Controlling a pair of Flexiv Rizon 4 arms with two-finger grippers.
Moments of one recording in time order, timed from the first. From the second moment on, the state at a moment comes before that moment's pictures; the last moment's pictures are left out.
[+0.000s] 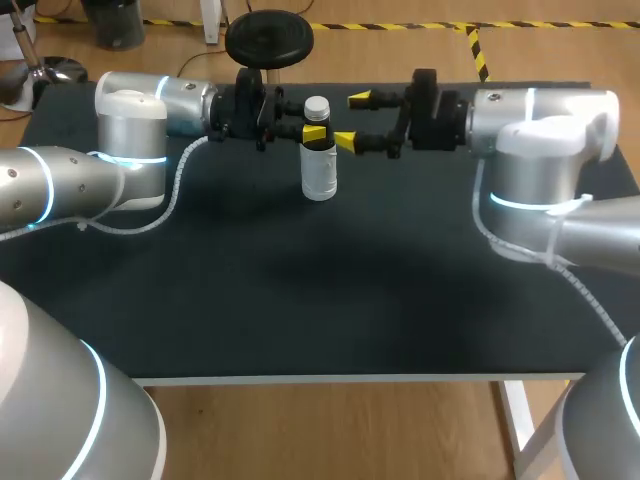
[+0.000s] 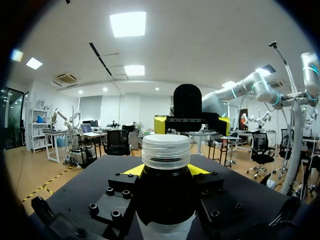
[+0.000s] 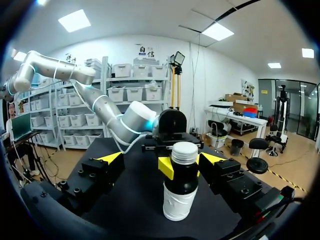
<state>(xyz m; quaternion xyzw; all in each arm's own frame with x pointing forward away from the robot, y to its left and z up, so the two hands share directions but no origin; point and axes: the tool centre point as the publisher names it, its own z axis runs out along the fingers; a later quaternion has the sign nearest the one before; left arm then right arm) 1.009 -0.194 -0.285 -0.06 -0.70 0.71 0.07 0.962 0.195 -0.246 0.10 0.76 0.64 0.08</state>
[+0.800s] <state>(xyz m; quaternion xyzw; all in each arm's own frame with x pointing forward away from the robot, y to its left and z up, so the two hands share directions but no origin) 1.009 -0.194 -0.285 -0.06 -0.70 0.71 0.07 0.985 0.215 -0.245 0.13 0.76 0.63 0.09</state>
